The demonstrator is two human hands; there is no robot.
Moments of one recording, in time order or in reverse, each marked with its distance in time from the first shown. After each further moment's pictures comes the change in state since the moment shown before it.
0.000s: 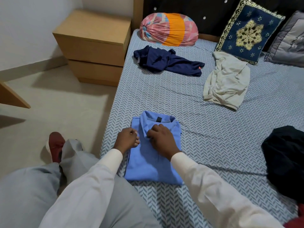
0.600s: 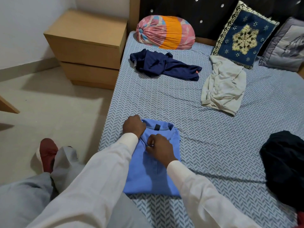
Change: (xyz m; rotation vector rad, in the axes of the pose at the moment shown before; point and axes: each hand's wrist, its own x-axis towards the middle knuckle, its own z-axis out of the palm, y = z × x) left_hand 0.046 0.074 0.036 0.959 0.180 0.284; right_hand 0.014 -0.016 -0.013 0.231 -0.242 0.580
